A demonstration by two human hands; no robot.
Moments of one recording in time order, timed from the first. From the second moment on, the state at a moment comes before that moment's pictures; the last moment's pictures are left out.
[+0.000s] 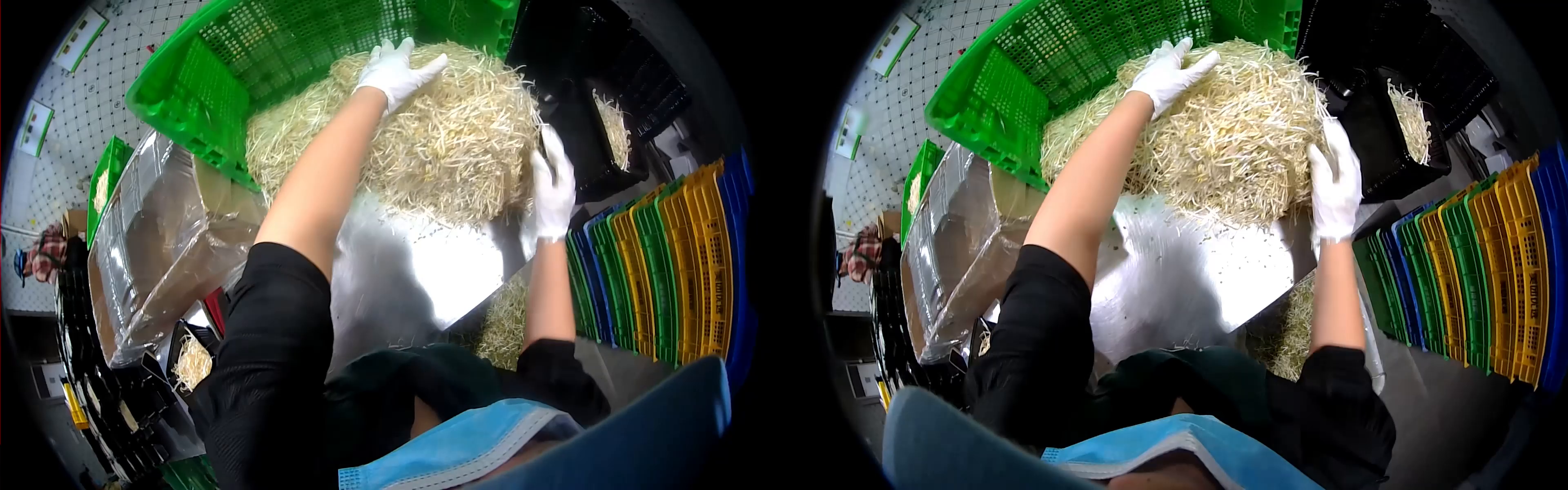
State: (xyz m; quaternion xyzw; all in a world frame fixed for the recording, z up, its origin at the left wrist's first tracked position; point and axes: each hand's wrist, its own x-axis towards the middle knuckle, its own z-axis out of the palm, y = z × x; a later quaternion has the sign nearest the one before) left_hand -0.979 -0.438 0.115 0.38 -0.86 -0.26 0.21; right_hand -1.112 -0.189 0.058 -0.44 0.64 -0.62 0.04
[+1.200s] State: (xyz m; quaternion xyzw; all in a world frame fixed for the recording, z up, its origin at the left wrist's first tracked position) left_hand -0.921 -0.352 0.004 0.30 -0.60 -0.72 0.20; right_hand -1.077 -0.221 -0.107 -0.07 0.31 -0.88 0.36
